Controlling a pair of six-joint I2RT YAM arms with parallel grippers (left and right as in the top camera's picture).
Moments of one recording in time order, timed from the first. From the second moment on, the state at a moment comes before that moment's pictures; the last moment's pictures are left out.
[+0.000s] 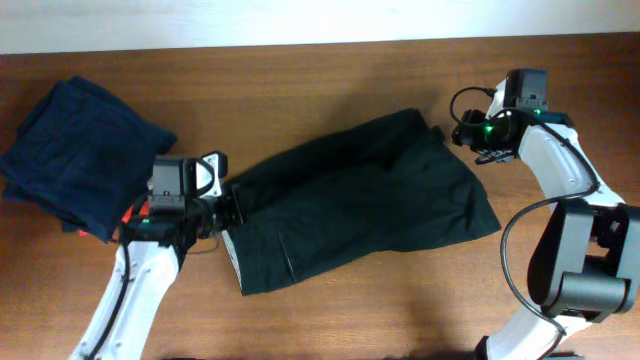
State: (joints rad) left arm -0.07 1.30 0.83 -0.54 0.43 -0.35; right arm -0.15 1.90 1.38 -0.59 -0.21 0.27
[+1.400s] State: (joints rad) left arm -0.07 1.30 0.83 -0.66 0.01 -0.68; right arm 0.06 1.92 1.66 -0.65 -0.28 0.23
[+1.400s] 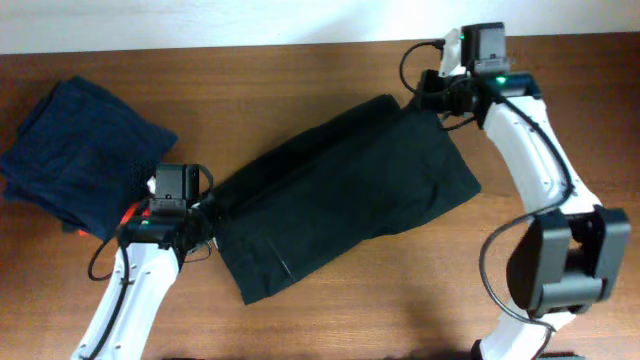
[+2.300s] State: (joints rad) left arm -0.07 1.63 0.83 -0.53 -0.27 -1.00; right arm 0.03 2.14 1.66 -0.81 -0.13 0.14
